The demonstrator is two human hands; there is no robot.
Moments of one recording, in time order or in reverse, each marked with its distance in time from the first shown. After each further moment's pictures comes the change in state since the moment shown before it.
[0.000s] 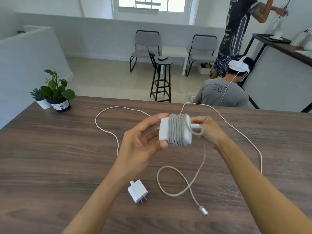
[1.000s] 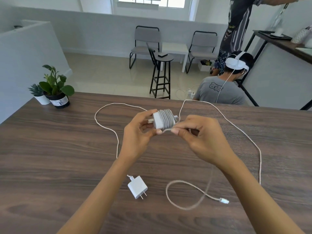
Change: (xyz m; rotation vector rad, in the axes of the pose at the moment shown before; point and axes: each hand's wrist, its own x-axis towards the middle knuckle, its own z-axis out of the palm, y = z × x) left_hand 0.028 -0.052 -0.023 0.402 0.222 -0.021; right_hand -0.066 -0.047 0.058 -0.726 0.159 -0.507
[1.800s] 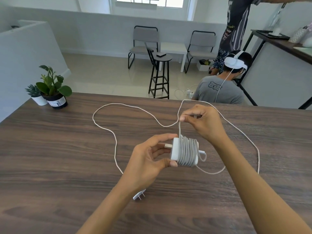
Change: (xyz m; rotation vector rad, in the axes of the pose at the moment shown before) left_hand -0.053 0.019 0.015 -0.255 -0.272 -0.114; right_hand 0.033 0.055 0.000 0.107 0.118 0.145
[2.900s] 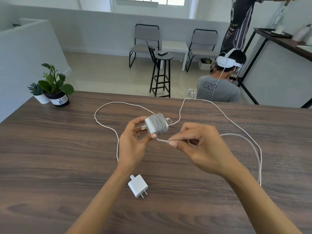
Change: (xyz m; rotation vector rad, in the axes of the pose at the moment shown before) left_hand 0.031 -0.031 -0.037 0.170 0.428 0.039; right_hand -0.060 -0.063 -0.003 -0.046 -0.274 -0.112
